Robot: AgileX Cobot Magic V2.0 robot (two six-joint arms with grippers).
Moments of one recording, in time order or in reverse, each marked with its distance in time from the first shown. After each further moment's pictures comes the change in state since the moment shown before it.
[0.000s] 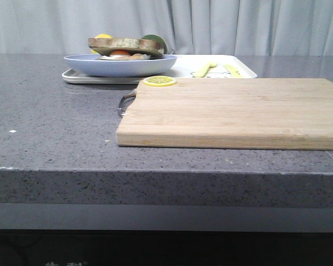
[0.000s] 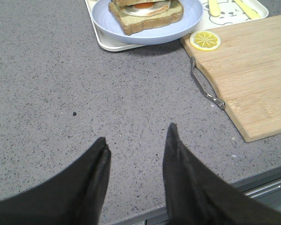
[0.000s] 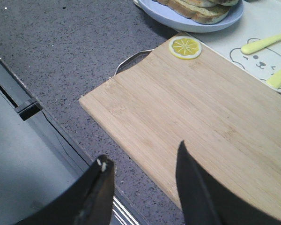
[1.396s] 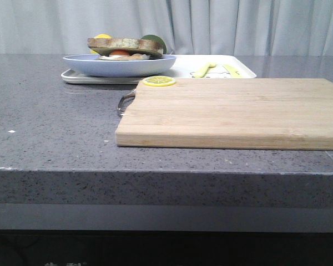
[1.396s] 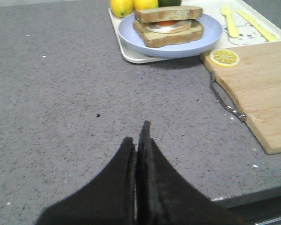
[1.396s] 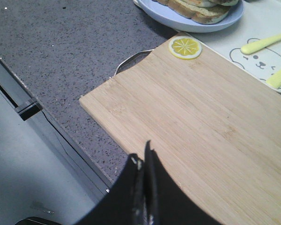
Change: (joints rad) left arm 0.124 -0.232 0.170 -0.004 -0.082 -0.002; right arm 0.000 0.000 0.000 0.000 0.000 0.000
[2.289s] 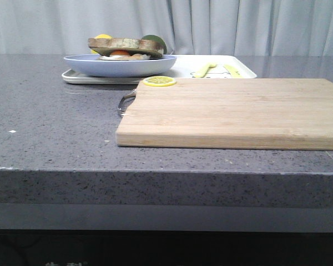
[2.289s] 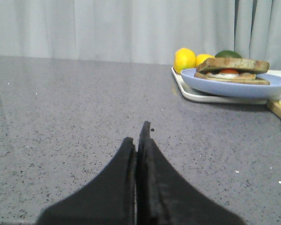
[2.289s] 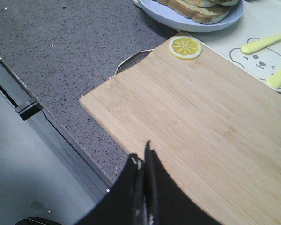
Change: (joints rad) left arm 0.157 -0.427 0.660 -0.004 -0.625 -0.051; right arm 0.000 0.000 0.000 0.000 0.000 0.000
